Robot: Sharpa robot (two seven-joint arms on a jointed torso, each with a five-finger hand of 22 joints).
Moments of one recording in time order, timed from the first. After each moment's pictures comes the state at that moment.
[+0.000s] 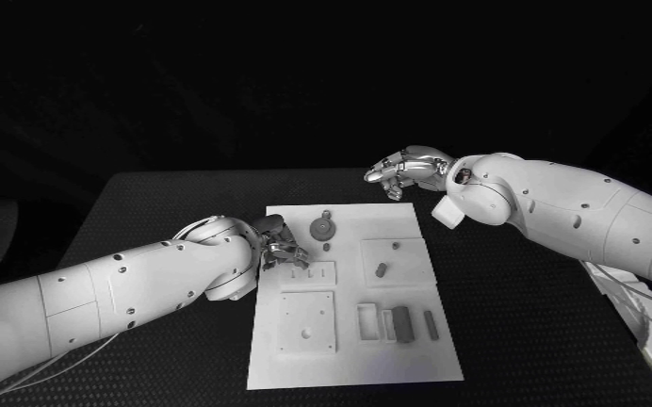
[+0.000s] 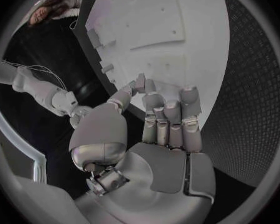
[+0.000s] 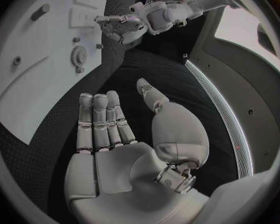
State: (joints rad) left arm 1.19 -0.66 -0.12 1.40 -1.09 -0.18 -0.45; left_hand 0.94 -0.11 0.49 -0.22 0.23 1.19 0.01 0.35 0.65 1.22 -0.10 1.07 0.77 1.06 -0.17 1.43 0.80 0.02 1.22 -0.25 0.79 1.31; right arm 1.30 -0.66 -0.07 1.08 -0.53 0.13 0.12; right_hand 0.91 -0.09 0.49 -0.26 0.07 0.80 0.19 0.20 0.65 0.83 0.09 1.06 0.77 0.92 -0.01 1.23 0.88 0.25 0.82 0.08 1.04 1.28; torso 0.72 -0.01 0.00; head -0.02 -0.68
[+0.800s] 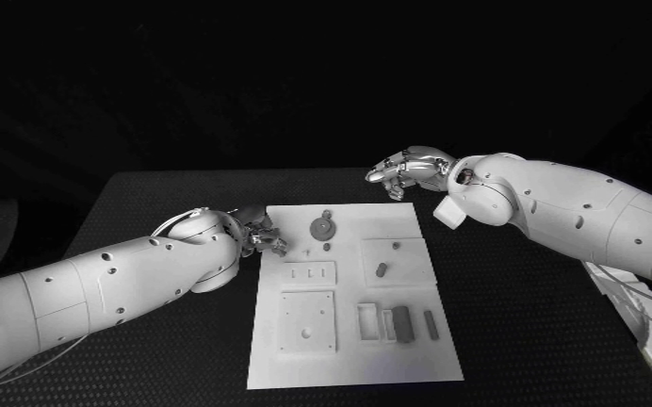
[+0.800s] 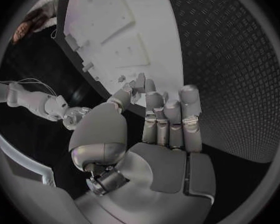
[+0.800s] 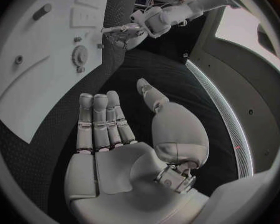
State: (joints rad) left arm 1.19 -0.68 -0.12 1.33 -1.25 -0.19 -0.45; left_hand 0.95 -0.12 0.50 -0.21 0.19 1.19 0.01 0.35 0.65 1.22 -0.09 1.07 0.77 1.06 -0.17 1.43 0.80 0.02 1.23 -0.26 0.79 1.31; right arm 1.29 -0.67 -0.07 1.08 -0.53 0.13 0.12; right_hand 0.91 -0.09 0.49 -0.26 0.07 0.80 0.19 0.20 0.65 0.83 0.09 1.06 0.77 0.92 -0.01 1.23 0.88 0.25 0.82 0.08 1.04 1.28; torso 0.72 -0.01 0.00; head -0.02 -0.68
